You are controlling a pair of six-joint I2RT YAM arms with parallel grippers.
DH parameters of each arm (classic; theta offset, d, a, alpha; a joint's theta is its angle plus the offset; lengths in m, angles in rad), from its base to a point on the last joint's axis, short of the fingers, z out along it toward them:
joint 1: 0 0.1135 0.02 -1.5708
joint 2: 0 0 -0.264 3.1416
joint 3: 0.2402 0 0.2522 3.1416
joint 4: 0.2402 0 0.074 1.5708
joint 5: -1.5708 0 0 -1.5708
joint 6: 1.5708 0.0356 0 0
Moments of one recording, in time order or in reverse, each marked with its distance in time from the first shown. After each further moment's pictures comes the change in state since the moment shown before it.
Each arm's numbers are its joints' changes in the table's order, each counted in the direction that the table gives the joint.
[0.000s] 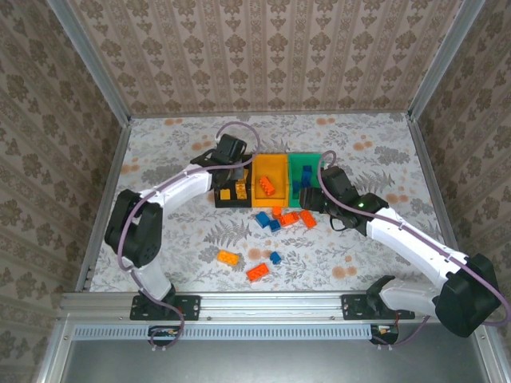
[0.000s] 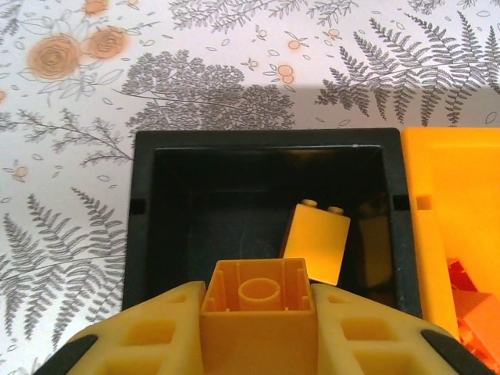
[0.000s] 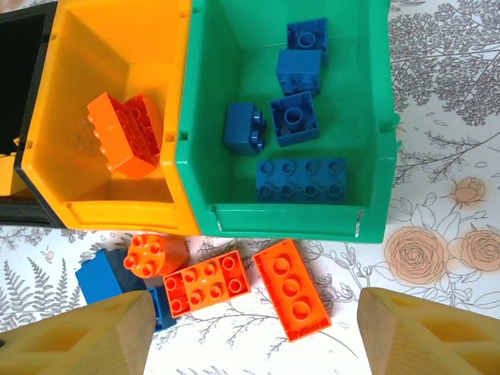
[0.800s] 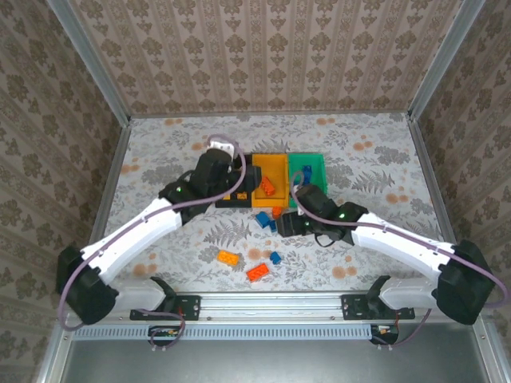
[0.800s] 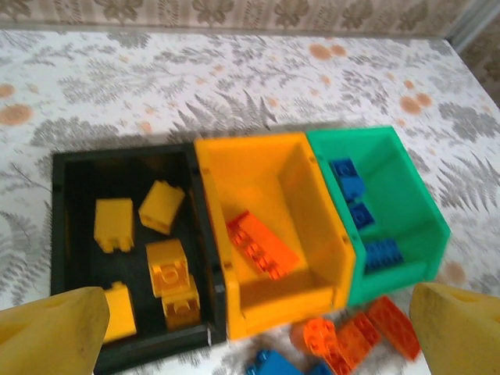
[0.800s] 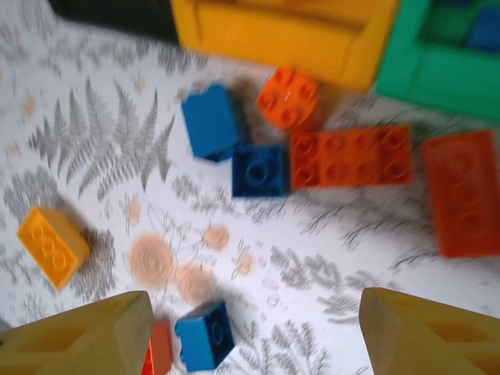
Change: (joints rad) left arm -0.200 -0.527 -0.237 -0.020 -0.096 -0.044; right arm 0.249 0.089 -0.021 0.015 0.179 -0.035
